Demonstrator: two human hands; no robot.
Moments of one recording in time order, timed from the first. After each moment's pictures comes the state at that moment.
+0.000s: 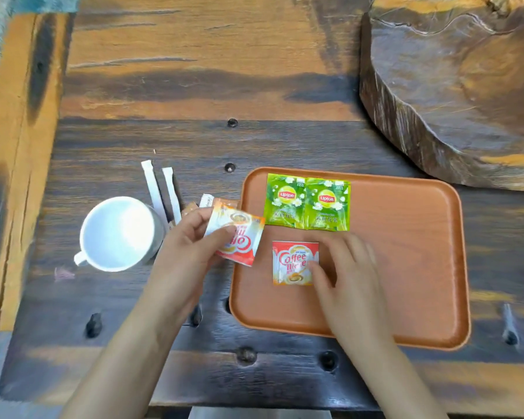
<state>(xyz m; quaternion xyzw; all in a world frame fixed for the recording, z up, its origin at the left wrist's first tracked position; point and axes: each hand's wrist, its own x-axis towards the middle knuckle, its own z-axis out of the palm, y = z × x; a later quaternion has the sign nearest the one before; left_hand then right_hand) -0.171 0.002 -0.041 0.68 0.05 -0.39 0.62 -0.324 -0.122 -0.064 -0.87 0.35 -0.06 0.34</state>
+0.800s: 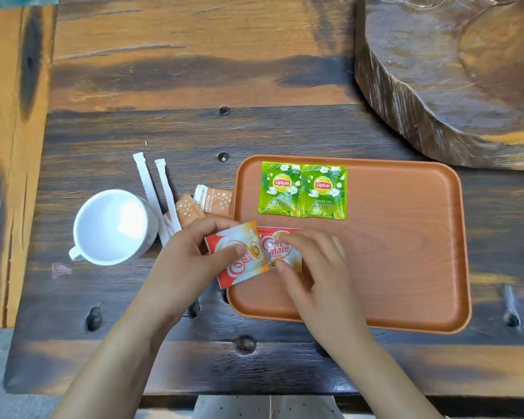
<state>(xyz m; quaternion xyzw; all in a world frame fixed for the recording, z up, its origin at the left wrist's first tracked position) -0.180 0.014 -0.032 0.75 -0.05 -0.45 0.49 -0.321 -0.099 -0.065 -0.85 0.29 -0.07 0.43</state>
